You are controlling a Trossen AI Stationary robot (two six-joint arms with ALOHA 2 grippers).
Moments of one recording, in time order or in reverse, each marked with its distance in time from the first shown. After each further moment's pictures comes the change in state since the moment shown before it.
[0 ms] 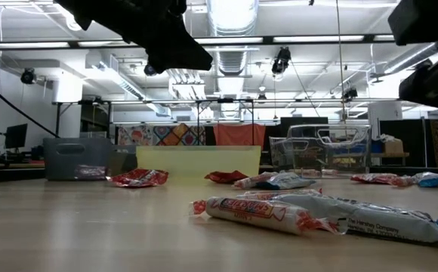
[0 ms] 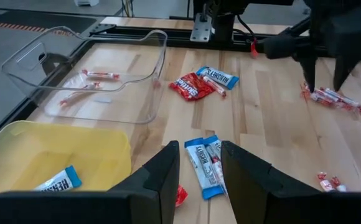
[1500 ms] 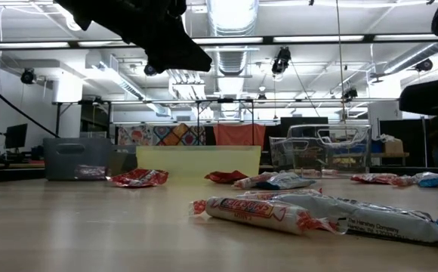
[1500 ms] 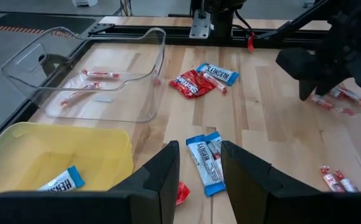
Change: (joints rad) left arm -0.002 0.000 -0.002 -0.007 0.001 0.026; right arm 0.114 0.333 0.192 -0.219 0.132 -0.336
